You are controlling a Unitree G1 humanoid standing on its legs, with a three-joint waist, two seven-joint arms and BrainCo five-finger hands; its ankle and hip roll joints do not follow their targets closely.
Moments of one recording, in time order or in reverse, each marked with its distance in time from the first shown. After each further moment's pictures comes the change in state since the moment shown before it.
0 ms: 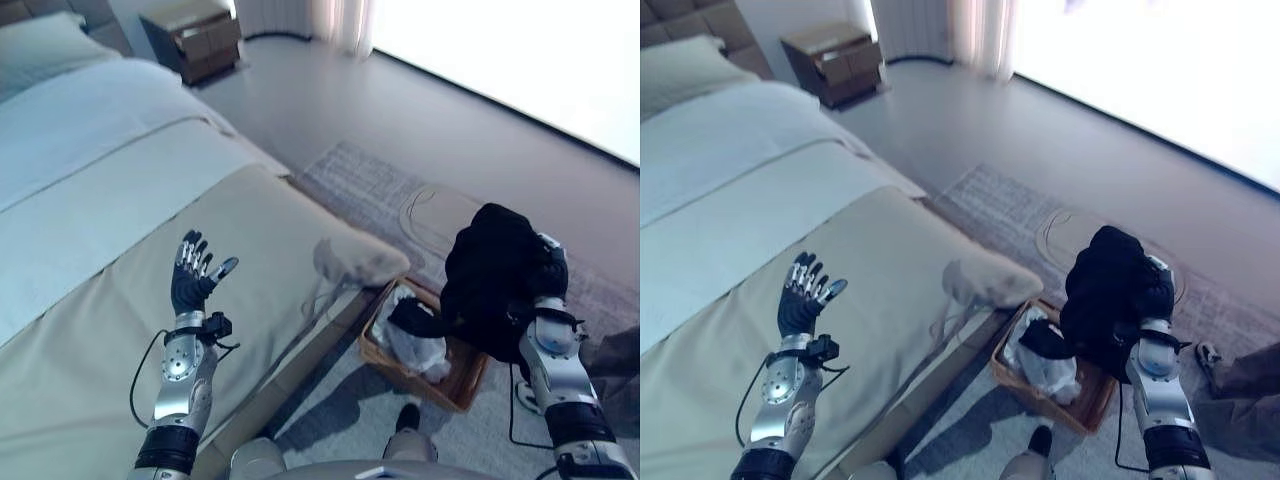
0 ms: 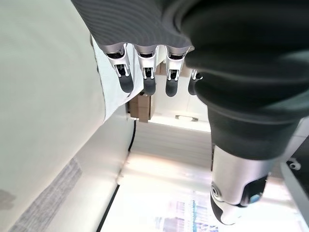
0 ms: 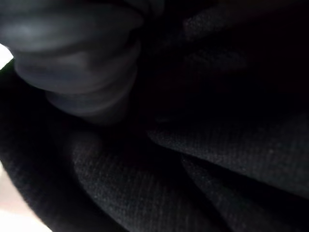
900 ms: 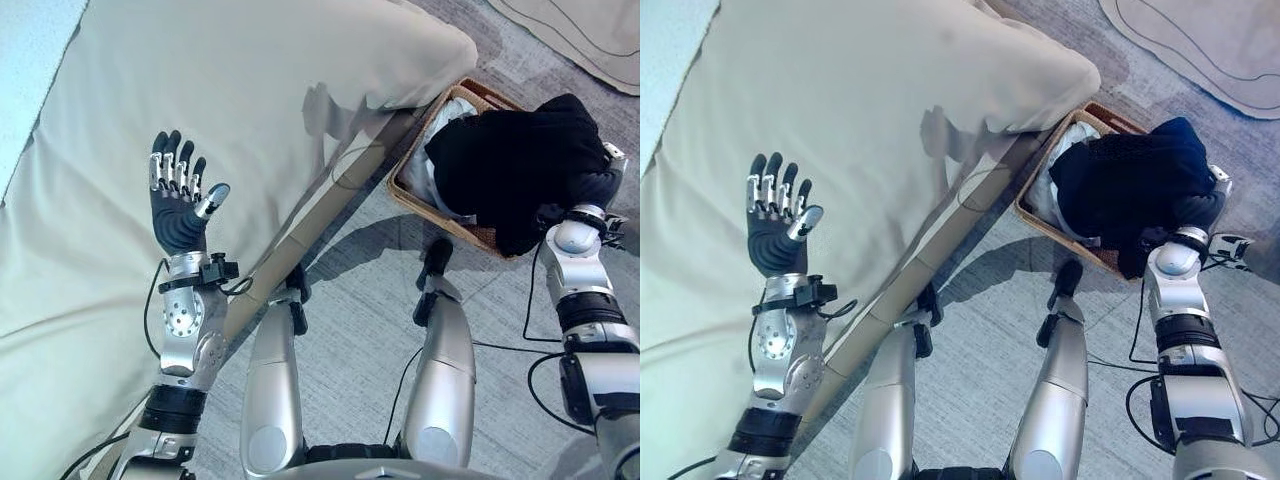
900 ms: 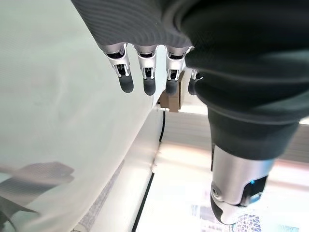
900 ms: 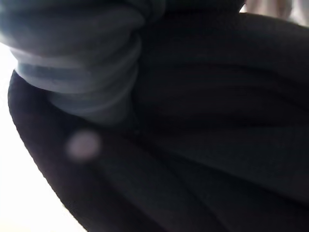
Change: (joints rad) left arm -0.138 0.035 -0.075 -0.289 -0.085 -0.106 0.070; right arm -0.512 -0.206 0.079 0.461 -0.013 -0.006 -0.205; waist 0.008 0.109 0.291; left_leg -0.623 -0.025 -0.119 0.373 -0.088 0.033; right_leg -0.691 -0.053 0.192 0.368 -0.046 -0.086
